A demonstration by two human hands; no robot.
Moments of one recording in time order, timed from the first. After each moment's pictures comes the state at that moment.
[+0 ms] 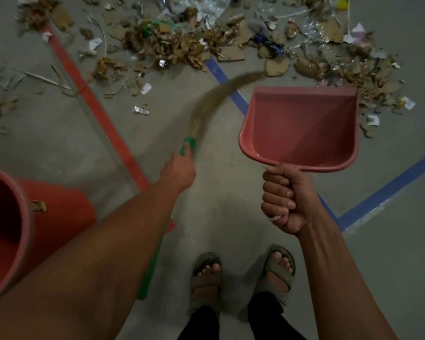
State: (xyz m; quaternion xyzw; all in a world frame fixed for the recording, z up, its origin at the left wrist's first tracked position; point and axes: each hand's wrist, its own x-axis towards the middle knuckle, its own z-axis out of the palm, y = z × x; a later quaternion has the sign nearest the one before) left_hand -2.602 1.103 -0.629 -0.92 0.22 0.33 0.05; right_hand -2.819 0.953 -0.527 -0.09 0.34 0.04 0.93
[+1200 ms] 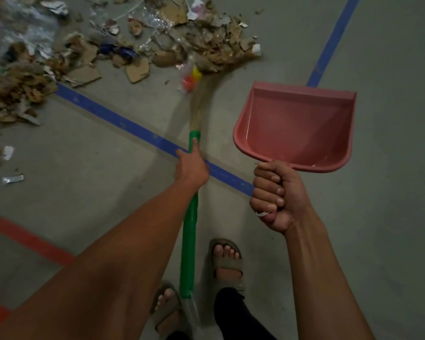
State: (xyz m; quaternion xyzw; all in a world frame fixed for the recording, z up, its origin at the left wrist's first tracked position) left_hand -2.832 0.835 -0.660 -0.85 0.37 0.37 0.00; right_hand -3.032 0.823 -0.539 -0.01 0.39 -0.23 0.89
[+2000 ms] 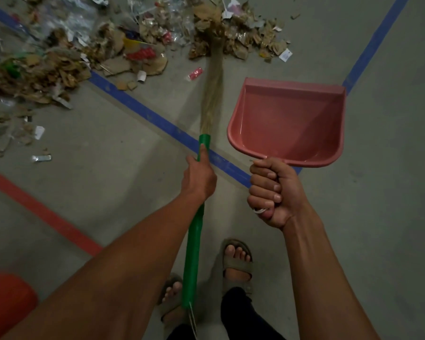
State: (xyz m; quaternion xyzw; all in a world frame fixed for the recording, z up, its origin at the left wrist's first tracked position) left_hand -2.802 0.885 -0.663 -0.87 0.35 0.35 -0.07; right_hand -2.970 0.829 -0.540 -0.02 0.36 -0.15 0.92
